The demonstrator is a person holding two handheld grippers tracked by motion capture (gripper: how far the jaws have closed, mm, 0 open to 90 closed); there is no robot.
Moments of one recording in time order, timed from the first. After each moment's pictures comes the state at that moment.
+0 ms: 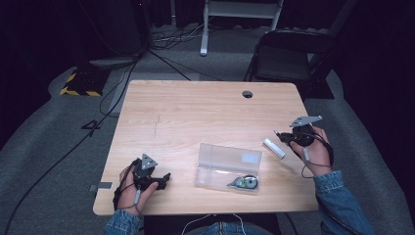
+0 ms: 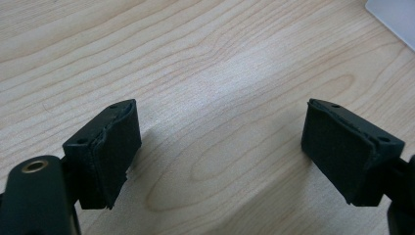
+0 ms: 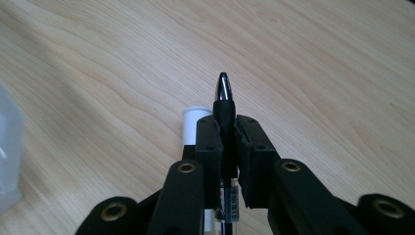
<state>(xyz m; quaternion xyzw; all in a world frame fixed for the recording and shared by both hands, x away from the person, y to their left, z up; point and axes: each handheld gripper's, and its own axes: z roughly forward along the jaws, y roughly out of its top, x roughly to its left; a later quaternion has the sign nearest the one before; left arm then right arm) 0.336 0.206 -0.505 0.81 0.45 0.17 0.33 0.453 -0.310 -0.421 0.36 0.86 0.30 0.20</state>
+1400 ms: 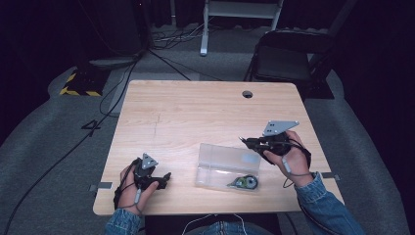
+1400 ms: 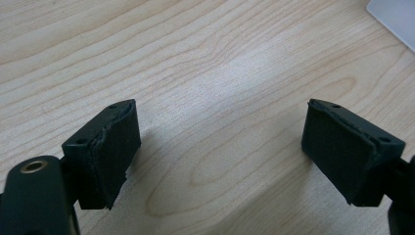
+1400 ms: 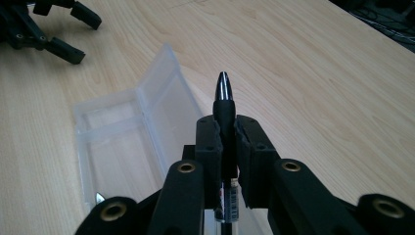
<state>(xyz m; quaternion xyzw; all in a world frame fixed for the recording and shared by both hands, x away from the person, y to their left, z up) 0.338 0.206 -0.505 0.81 0.45 0.17 0.33 0.407 -0.212 -0.386 0.21 0.88 0.41 0.14</state>
